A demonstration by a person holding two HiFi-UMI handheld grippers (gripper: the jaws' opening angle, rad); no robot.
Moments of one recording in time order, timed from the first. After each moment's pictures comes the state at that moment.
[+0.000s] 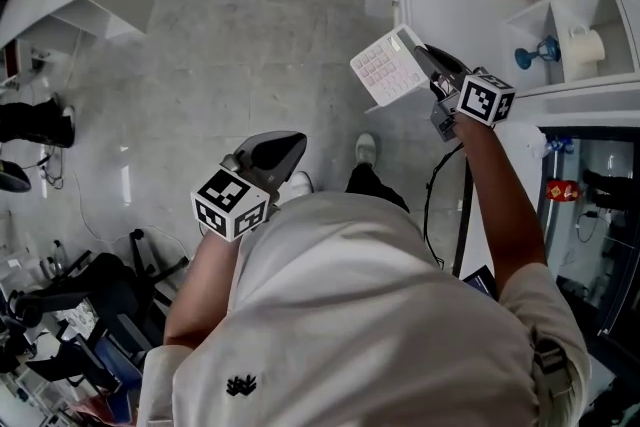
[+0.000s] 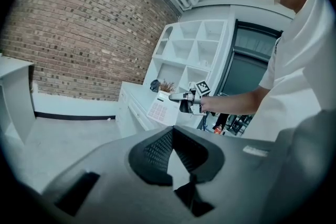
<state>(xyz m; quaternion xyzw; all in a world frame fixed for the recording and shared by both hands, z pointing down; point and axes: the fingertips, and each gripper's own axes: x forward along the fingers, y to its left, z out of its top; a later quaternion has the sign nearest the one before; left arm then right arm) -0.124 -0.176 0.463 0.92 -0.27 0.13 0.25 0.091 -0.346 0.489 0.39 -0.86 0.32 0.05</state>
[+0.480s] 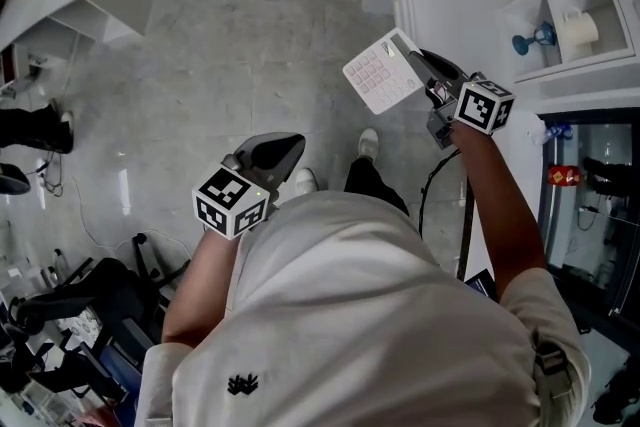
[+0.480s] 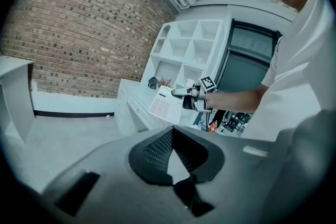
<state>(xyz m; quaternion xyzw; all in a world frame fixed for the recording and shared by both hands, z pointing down) -0.170 -0.113 0.469 0.93 -0.25 0.13 0.24 0.036 -0.261 0.466 0.40 -0.86 0.31 0.04</state>
